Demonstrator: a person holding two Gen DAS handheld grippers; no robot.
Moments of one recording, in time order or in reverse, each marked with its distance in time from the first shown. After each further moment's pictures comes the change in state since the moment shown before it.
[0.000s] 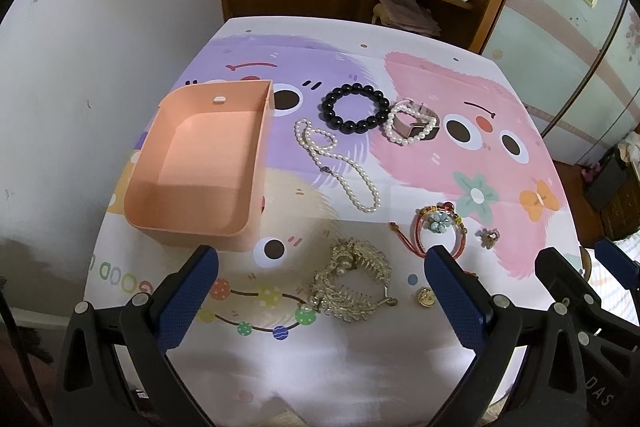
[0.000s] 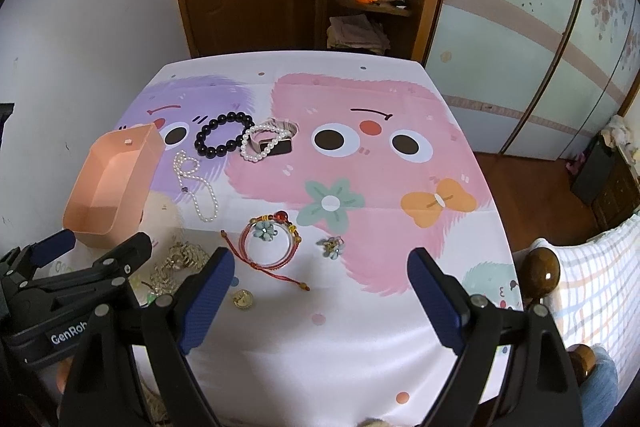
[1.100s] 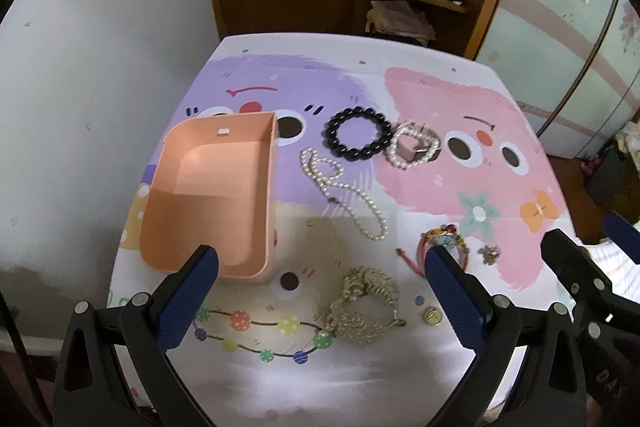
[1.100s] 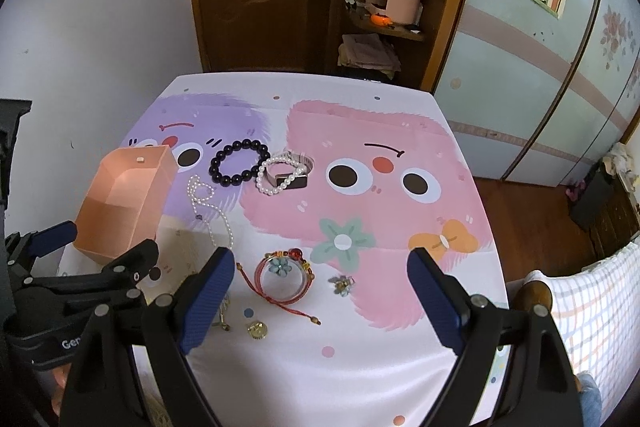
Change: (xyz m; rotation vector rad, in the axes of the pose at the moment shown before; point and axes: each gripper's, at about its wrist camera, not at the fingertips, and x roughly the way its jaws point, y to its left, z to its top) left arm -0.010 0.011 0.029 0.039 -0.022 -0.026; right arm -0.012 0.023 0.029 -0.070 -0.055 -0.009
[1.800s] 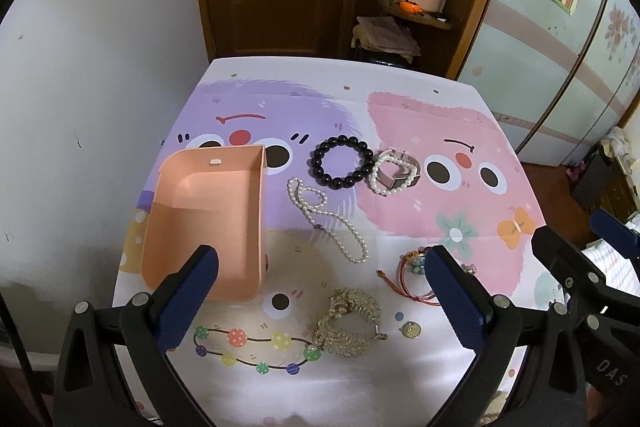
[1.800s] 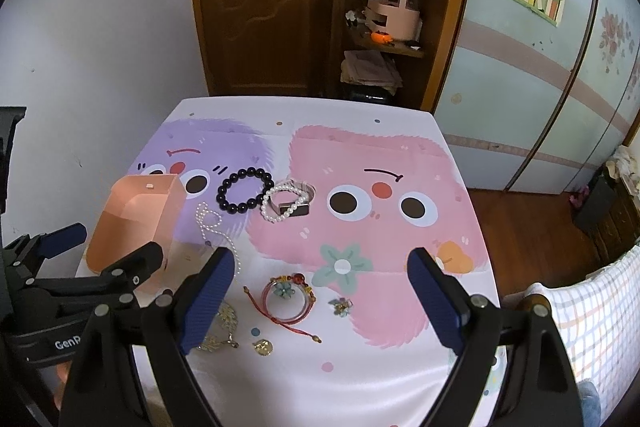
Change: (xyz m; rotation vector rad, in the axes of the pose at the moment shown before) left arm -0.022 0.000 0.022 0.013 -0.033 -0.040; right arm -0.019 -0.007 0.018 0.010 -0.052 0.026
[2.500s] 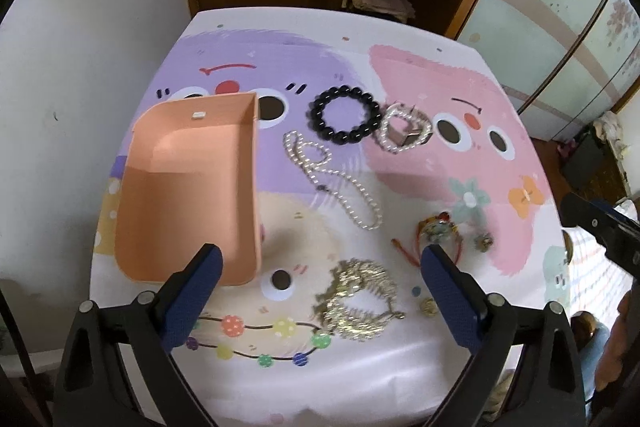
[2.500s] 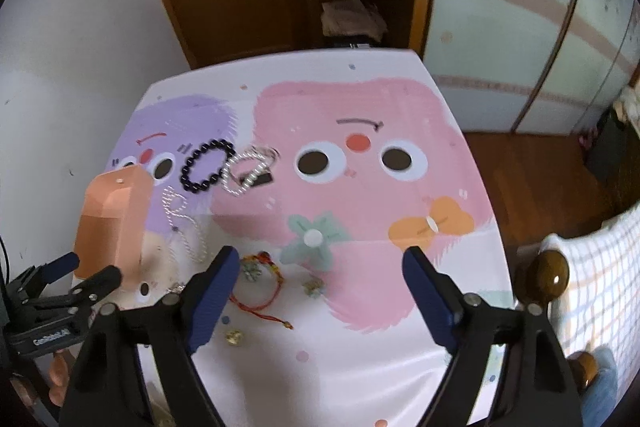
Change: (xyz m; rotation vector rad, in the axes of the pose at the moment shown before) left arm 0.045 0.021 -0.011 0.008 0.146 -0.047; right arm 0.051 -0.059 -0.005 0.149 0.195 0.043
